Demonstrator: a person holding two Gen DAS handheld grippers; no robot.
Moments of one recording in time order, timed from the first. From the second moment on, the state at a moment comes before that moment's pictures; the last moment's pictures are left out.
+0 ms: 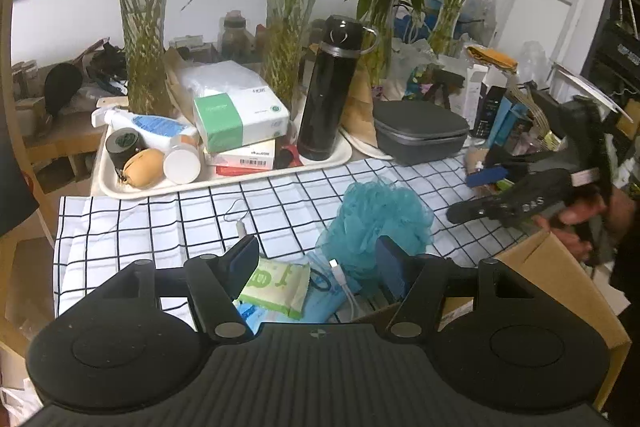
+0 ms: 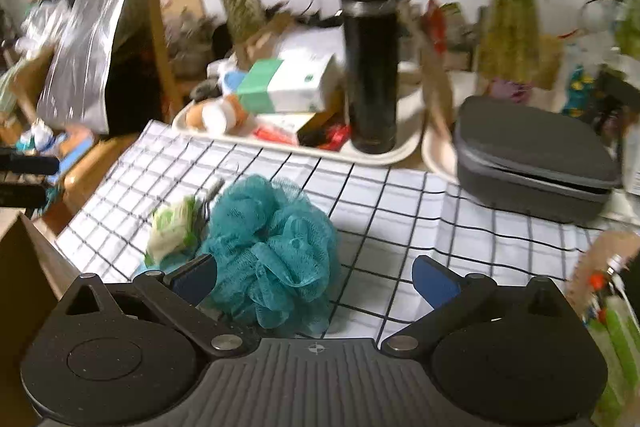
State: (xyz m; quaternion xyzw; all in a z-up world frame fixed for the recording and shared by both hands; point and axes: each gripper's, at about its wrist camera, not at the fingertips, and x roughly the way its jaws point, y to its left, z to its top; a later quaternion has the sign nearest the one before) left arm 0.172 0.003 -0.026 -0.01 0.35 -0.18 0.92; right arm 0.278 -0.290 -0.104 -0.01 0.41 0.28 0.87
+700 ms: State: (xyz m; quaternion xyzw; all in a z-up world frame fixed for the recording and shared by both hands) left arm 0.189 0.024 -0.038 -0.03 0.40 -0.15 0.90; right arm 0.344 -0.233 -0.164 -0.01 0.49 0.39 0.78
